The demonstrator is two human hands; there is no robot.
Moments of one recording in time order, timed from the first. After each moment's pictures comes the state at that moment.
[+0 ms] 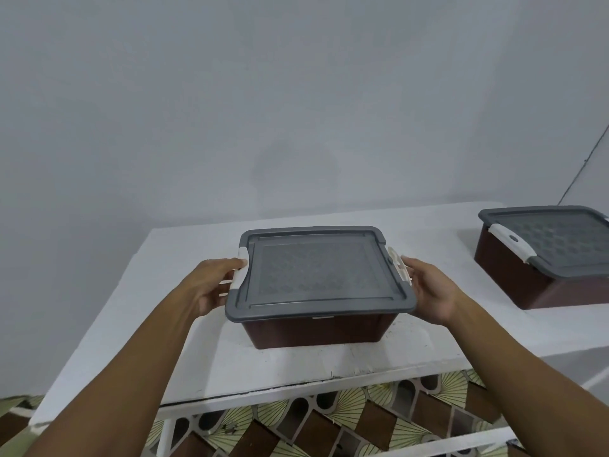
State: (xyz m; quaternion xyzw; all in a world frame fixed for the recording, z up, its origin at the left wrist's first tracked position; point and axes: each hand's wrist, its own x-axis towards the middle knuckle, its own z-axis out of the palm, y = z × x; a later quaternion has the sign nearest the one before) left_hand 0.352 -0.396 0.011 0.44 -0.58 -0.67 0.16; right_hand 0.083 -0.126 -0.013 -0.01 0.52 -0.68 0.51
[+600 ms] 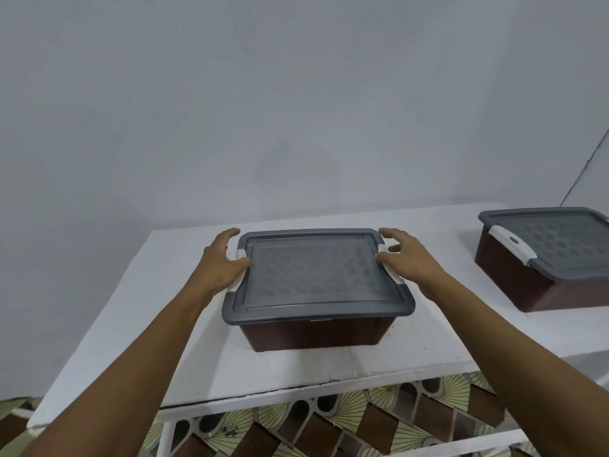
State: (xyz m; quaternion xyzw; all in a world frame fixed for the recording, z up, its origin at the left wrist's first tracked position) left_hand 0.334 -0.399 0.016 0.38 -0.80 -0.41 0.22; right_hand 0.091 -0.162 0.024 -0.30 0.82 -0.46 0.16
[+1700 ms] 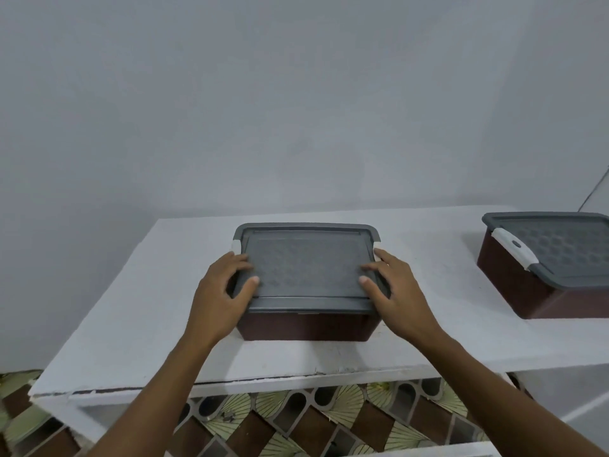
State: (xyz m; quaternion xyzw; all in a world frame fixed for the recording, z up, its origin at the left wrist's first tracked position) left_hand 0.362 -0.328 -0.025 0.29 -0.84 -0.28 0.36; right_hand 0.127 -0.124 -0.029 -0.46 0.81 -0.38 0.01
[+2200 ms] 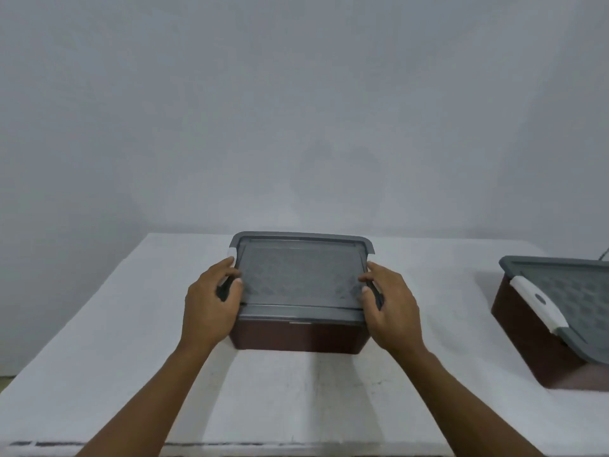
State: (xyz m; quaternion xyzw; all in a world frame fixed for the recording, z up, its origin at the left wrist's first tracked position) left_hand 0.301 -0.366 -0.031 0.36 -0.78 -0.27 0.44; right_hand 0.070 -0.176 -0.030 -0.46 0.77 -0.43 -0.08
